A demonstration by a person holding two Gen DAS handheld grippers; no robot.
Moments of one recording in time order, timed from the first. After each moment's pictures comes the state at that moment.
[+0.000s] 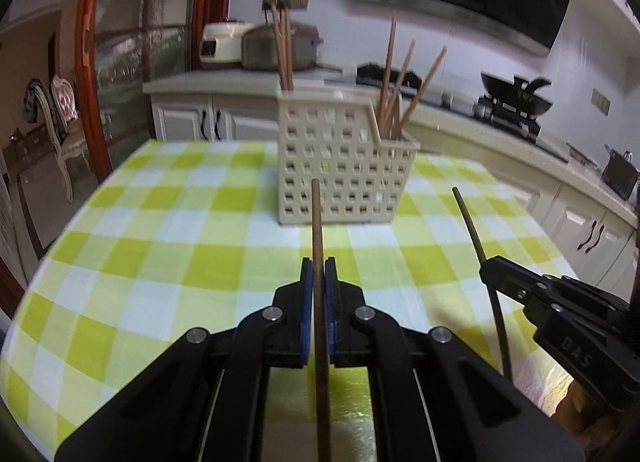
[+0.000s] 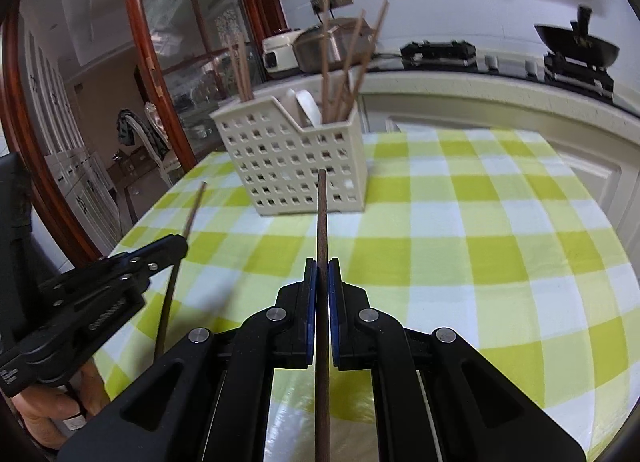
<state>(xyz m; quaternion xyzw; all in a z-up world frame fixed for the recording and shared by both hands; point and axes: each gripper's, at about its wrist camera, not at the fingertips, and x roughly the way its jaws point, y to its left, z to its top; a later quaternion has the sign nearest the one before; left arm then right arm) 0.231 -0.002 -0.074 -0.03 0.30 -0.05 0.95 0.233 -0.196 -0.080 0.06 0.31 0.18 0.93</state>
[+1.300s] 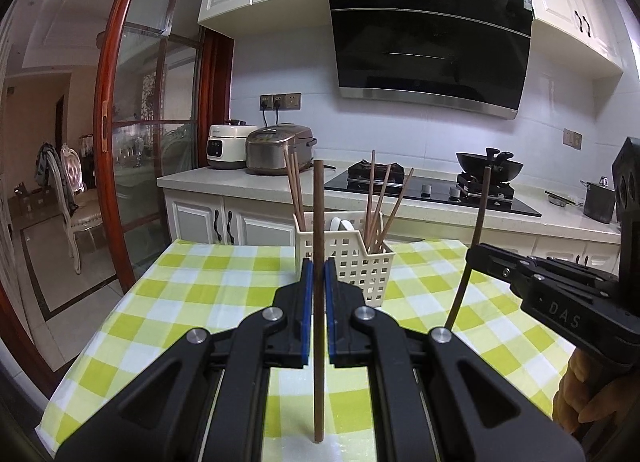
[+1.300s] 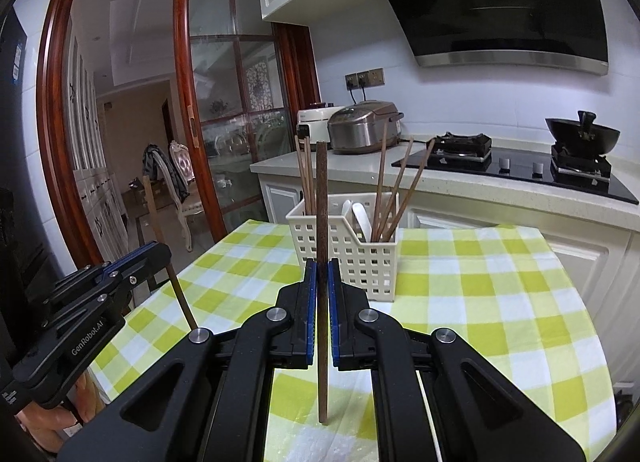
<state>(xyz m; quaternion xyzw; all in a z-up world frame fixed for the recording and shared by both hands) 0.145 0.017 0.009 -0.01 0.14 -0.06 0.99 0.175 -0.173 0.010 0.04 0.19 0.20 0.96</state>
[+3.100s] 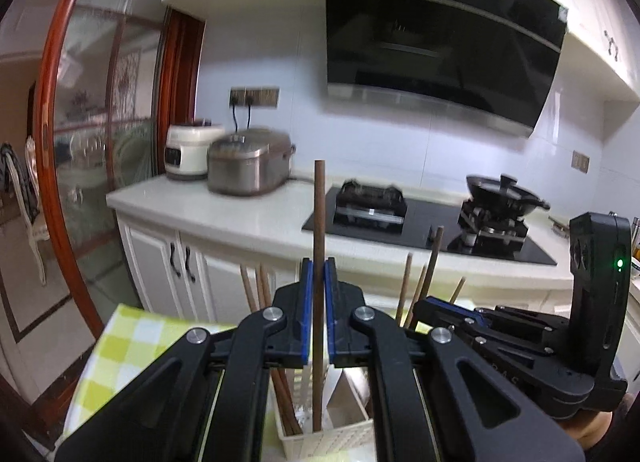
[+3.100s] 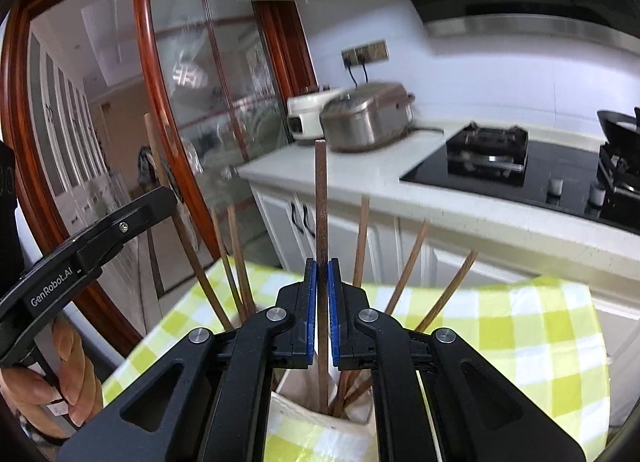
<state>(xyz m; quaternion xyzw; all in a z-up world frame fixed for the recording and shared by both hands) 0.404 0.011 0.088 -0.03 0.18 -0.11 0.98 0.413 -0.171 0.050 0.06 0.25 0.22 0.94</state>
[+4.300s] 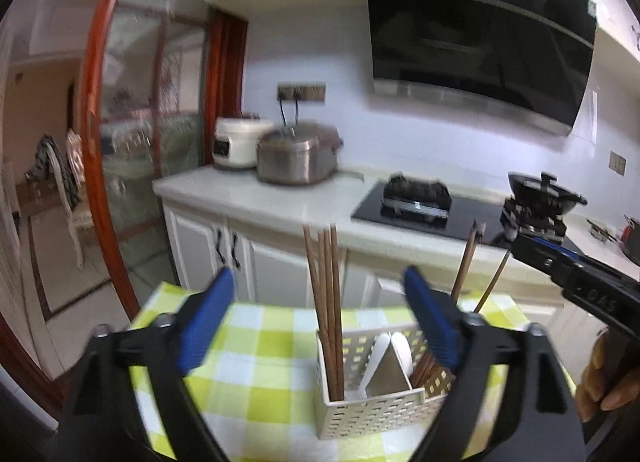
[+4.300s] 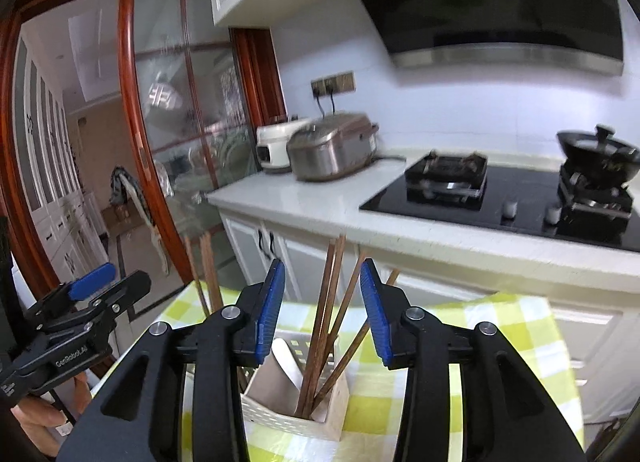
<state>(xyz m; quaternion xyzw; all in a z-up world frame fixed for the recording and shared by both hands) 0.365 0.032 0.070 -0.02 0.15 -0.01 0.99 0.379 -0.203 0.079 0.06 0.19 0.16 0.97</state>
